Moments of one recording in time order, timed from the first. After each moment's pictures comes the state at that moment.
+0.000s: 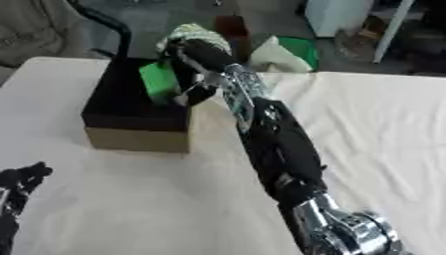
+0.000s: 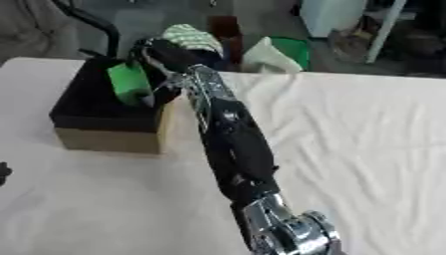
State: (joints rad) left arm -0.12 0.18 -0.05 -1.81 0.11 -0.01 -0.11; right arm -1.16 0.07 -0.28 -0.81 1.44 -0.59 0.16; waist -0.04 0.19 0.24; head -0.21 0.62
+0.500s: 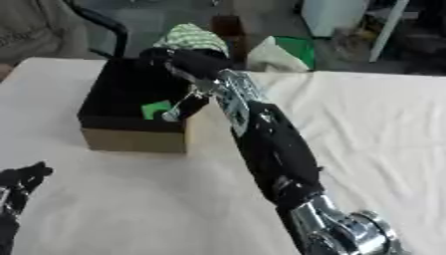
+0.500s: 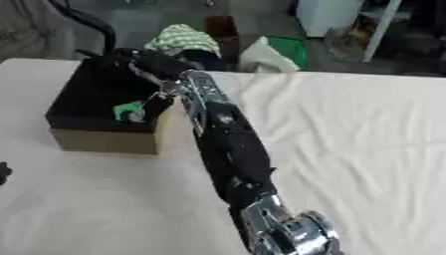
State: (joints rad) left arm -0.12 0.18 -0.05 -1.81 0.11 -0.01 -0.11; right arm -1.16 0.07 -0.26 -0.82 1.33 -0.66 0.20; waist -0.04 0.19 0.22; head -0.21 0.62
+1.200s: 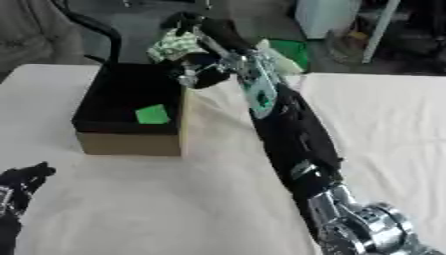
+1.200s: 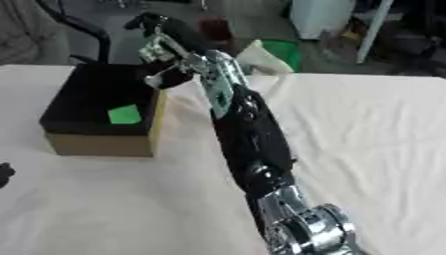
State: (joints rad) left arm -0.11 0.18 -0.05 -1.81 0.11 -0.01 -0.11; right arm -1.17 -0.05 -0.27 -0.87 1.07 -0.57 0.18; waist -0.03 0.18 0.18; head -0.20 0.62
